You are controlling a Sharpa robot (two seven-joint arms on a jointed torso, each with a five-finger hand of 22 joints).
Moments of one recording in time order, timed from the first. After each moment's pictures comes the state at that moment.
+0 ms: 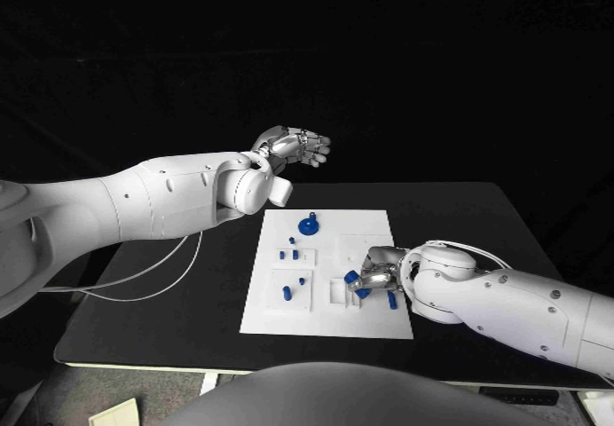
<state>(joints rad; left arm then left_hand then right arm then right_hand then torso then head) 1.22 -0.69 -0.13 1.21 -0.01 -0.26 0.32 1.05 -0.09 0.55 -0.25 0.10 0.81 0.17 0.38 0.46 1.17 0.13 0.06 0.19 0.92 0.11 0.51 0.45 0.05 0.56 0.01 0.96 0.80 1.09 -0.51 -0.23 1.38 -1.29 -0.01 -0.43 0.64 -0.08 0.87 -0.10 0.05 1.07 0.07 0.29 0.52 1.14 -0.03 1.14 1.15 1.30 -0.13 1.27 0.95 0.18 1.31 -0.07 1.06 1.31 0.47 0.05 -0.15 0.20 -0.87</state>
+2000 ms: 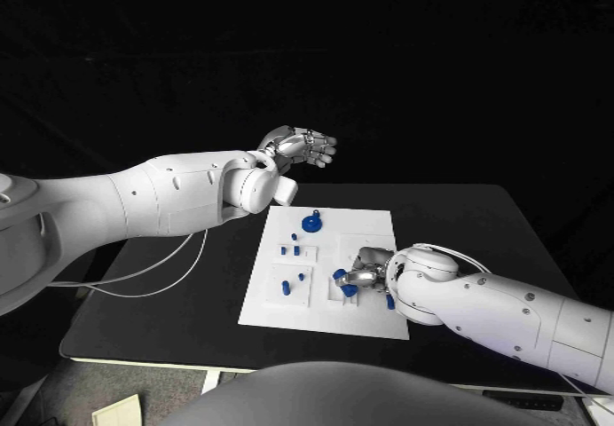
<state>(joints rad) 1.22 -0.69 -0.13 1.21 -0.01 -0.26 0.32 1.05 -0.08 0.55 -0.25 0.10 0.81 0.17 0.39 0.46 1.17 0.13 0.06 0.19 0.92 0.11 0.51 0.46 0.06 0.56 0.01 0.95 0.80 1.04 -0.44 -0.18 1.33 -1.27 -0.05 -0.48 0.57 -0.08 0.87 -0.07 0.05 1.07 0.07 0.30 0.52 1.15 -0.03 1.13 1.15 1.30 -0.13 1.27 0.95 0.18 1.30 -0.08 1.06 1.31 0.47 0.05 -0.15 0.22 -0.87</state>
